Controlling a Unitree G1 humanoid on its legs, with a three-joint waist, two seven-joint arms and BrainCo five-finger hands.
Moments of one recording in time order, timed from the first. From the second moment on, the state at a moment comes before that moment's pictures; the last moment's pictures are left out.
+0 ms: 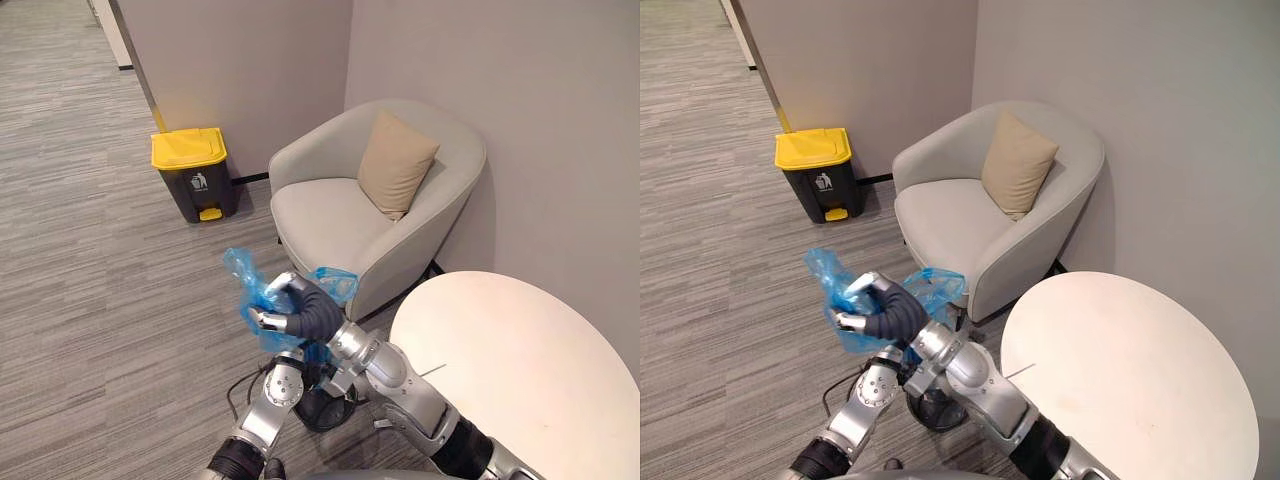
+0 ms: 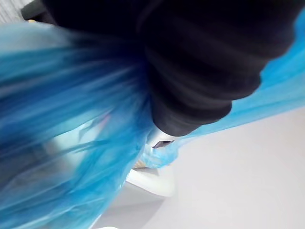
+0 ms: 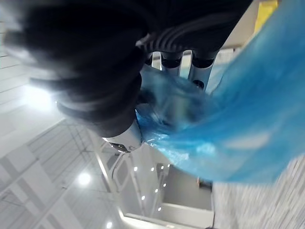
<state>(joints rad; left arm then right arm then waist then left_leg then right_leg) -0.03 0.08 -0.35 0.39 0.17 -0.20 0.28 -0.17 -0.16 0.71 -0.14 0.23 -0.22 0.11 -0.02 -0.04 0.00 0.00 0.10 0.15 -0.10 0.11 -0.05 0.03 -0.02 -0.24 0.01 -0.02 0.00</state>
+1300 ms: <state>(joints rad) 0.22 0.11 0.02 0.55 0.09 -0.20 0.17 0.12 -0.14 0.08 0.42 -0.13 -0.25 0.01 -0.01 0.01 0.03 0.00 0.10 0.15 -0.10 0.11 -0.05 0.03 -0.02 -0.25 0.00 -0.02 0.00</state>
